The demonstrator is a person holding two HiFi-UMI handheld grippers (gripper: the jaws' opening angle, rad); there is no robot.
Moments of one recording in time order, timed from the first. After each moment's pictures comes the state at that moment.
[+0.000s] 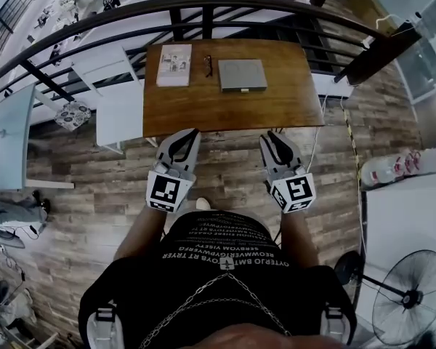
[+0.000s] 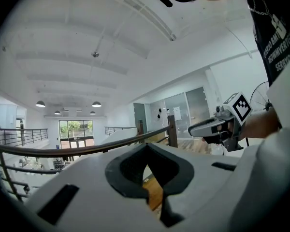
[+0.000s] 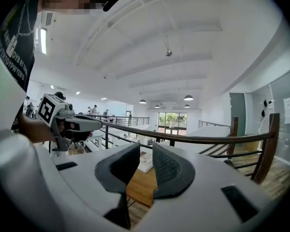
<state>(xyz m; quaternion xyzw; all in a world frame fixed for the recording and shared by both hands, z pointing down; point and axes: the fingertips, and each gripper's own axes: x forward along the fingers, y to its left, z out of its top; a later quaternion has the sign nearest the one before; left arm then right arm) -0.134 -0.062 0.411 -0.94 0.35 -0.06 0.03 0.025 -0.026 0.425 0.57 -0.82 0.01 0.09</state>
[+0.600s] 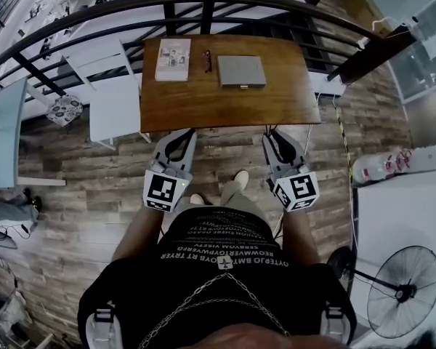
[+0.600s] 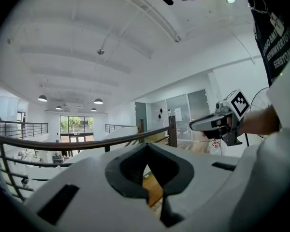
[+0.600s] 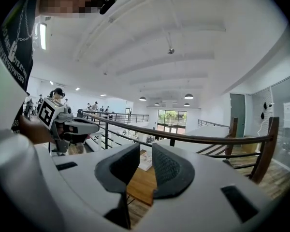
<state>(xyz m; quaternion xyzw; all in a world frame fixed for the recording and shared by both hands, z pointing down) -0.176 -0.068 0.427 -0.94 0.35 -0.05 0.01 0.000 -0.028 0.420 0.57 -0.81 0.02 0.11</state>
